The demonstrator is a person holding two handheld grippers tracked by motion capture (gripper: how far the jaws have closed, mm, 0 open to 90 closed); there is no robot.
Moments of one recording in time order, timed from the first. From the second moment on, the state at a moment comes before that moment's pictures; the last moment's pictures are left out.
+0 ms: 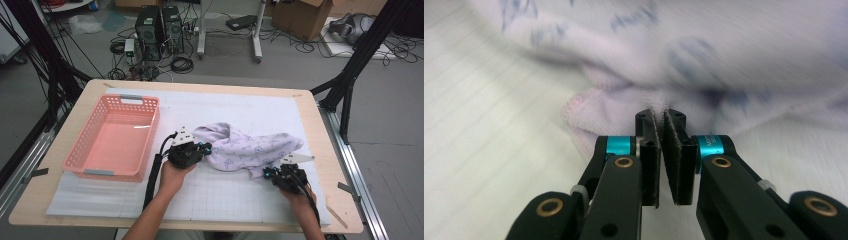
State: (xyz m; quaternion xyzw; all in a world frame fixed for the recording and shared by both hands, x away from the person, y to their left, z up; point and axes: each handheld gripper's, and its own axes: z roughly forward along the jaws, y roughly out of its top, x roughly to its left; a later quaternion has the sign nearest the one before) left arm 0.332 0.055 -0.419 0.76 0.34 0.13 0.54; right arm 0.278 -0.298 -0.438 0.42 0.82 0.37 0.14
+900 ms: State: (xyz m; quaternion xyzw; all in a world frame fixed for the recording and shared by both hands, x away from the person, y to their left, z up) left arm 0.295 0.108 -0.409 0.75 0.35 0.13 0.54; right arm 0.218 -0.386 -0.400 0.45 0.75 0.43 0.22
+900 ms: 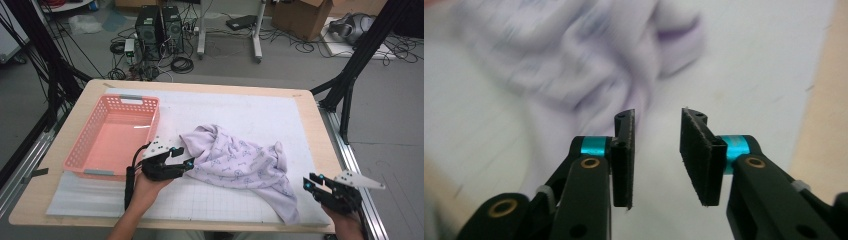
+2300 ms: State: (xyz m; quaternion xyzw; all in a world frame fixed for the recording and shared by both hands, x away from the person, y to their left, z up) left arm 0.377 0.014 -0.436 0.84 0.32 0.05 0.43; right arm 0.367 -0.282 -0.433 0.44 0.82 0.35 0.04
